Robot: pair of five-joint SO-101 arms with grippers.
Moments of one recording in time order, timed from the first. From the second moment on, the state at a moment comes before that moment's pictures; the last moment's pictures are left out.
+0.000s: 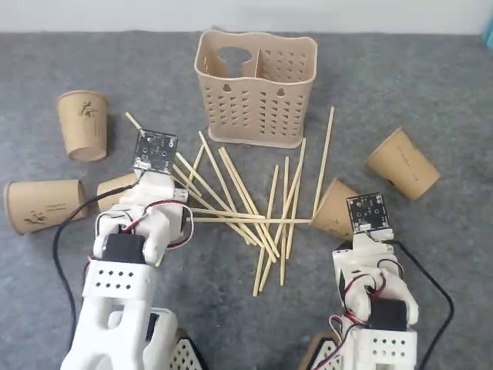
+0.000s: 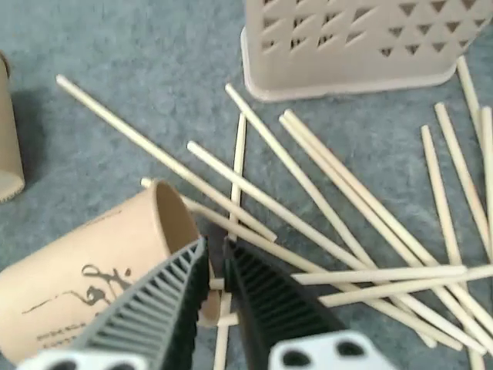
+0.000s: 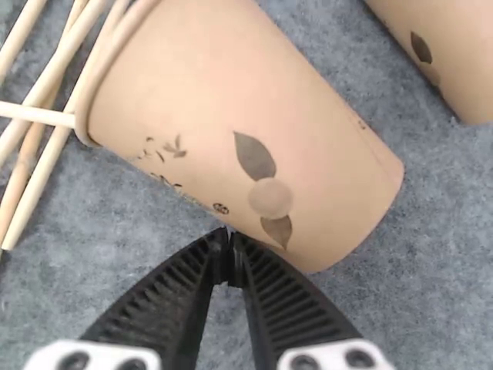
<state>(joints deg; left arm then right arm) -1.8 -54.5 67.7 47.9 -1.3 -0.1 -102.8 95.4 68.3 12.6</state>
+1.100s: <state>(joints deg) -29.2 -36.3 59.9 40.9 -3.1 -0.1 -102.8 95.4 68.4 12.6</state>
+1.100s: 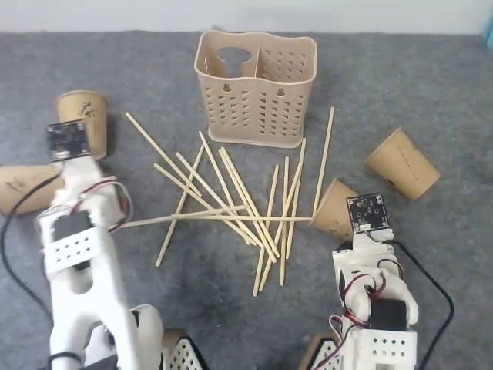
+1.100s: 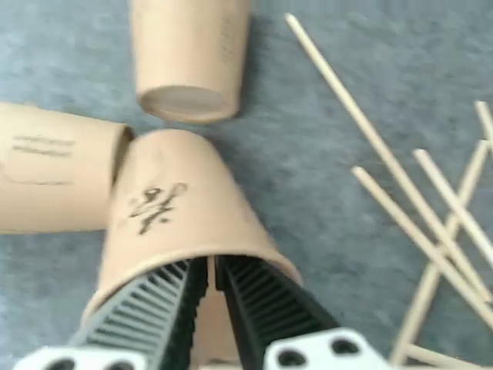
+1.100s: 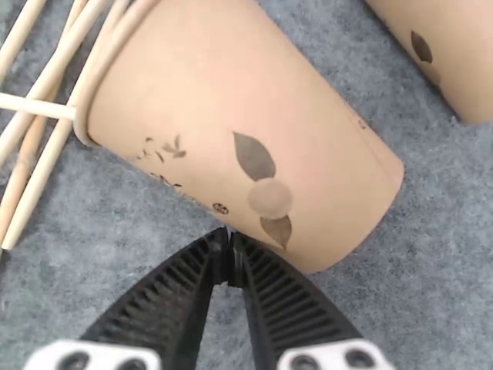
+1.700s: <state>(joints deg) -37.1 -13.3 43.1 29.6 -4.9 -0.1 -102.8 95.4 68.4 12.6</state>
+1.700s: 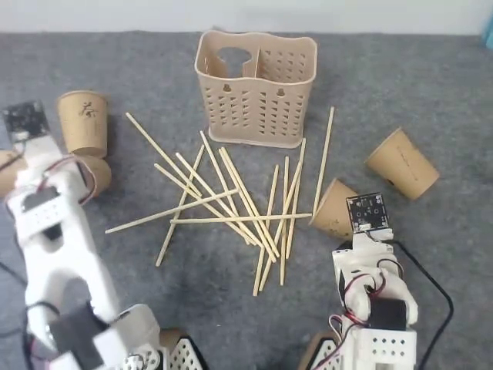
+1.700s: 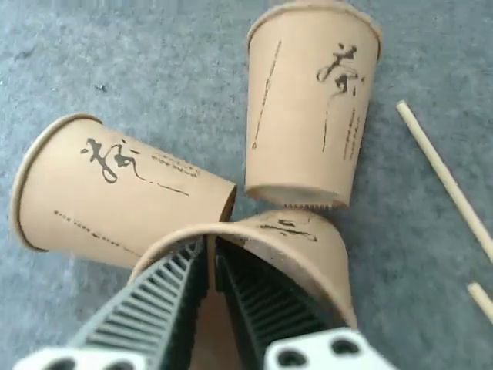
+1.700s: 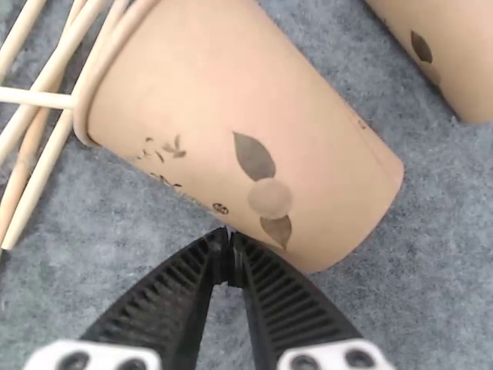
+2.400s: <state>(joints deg) -27.7 -23.1 29.8 53.8 -5.1 -0.1 -102.8 95.4 68.4 12.6</state>
